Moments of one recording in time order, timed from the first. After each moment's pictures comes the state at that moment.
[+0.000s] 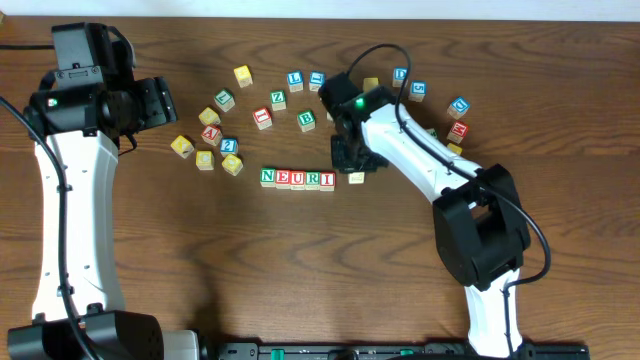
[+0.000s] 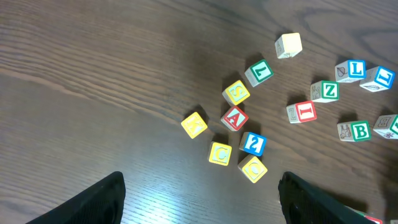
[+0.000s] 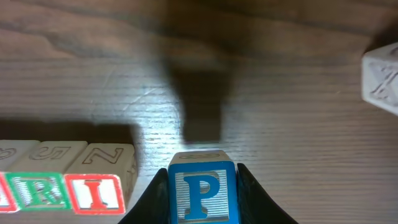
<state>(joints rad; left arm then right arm) 0.16 1.56 1.59 -1.02 0.01 -0.12 0.56 2.15 1.71 -1.06 0.05 0.54</state>
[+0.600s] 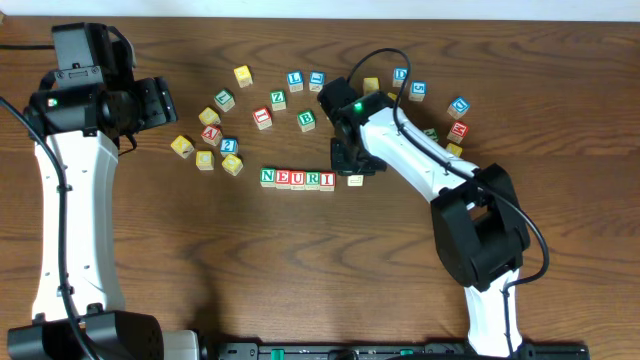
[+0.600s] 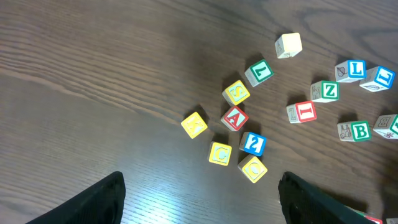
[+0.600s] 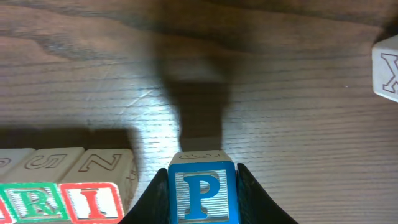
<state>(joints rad) 0.16 1.56 1.59 -1.02 0.01 -0.12 0.57 2.15 1.69 -1.03 0.05 0.58</state>
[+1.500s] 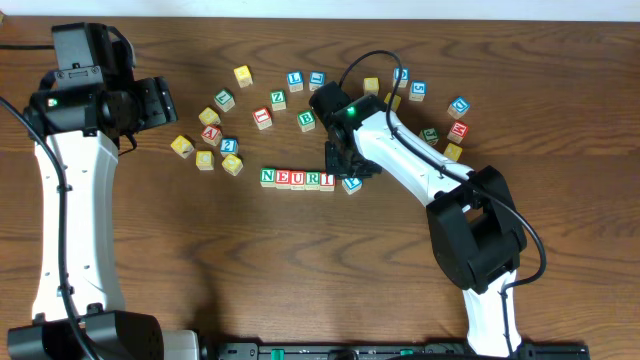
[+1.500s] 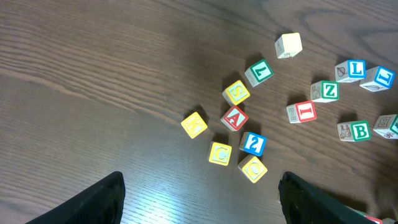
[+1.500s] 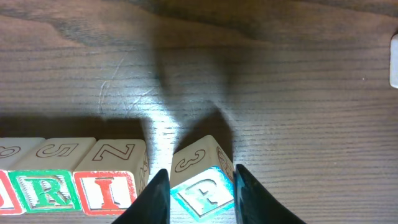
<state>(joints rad) 0.16 1.56 1.59 -1.02 0.01 -0.12 0.60 2.15 1.69 -1.03 0.06 0.58</state>
